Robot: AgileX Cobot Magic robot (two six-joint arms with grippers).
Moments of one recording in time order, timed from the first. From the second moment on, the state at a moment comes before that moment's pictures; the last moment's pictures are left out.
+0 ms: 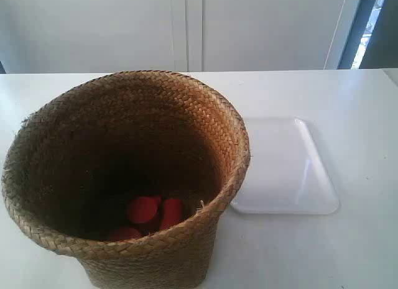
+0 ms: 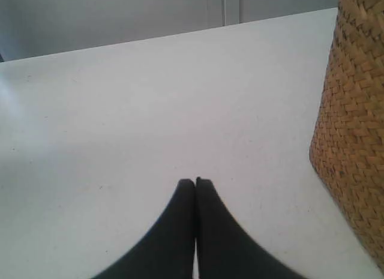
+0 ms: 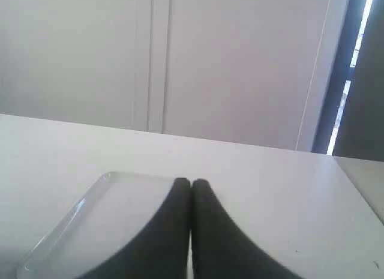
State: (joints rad) left arm 0.04 0.00 0.02 -0.34 0.31 0.42; right arm 0.01 0.01 -0.01 0.06 0.06 -0.10
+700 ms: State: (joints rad) left arm 0.04 0.00 0.02 -0.73 0.13 -0.24; right arm 0.01 0.01 -0.01 0.08 -0.37 0.28
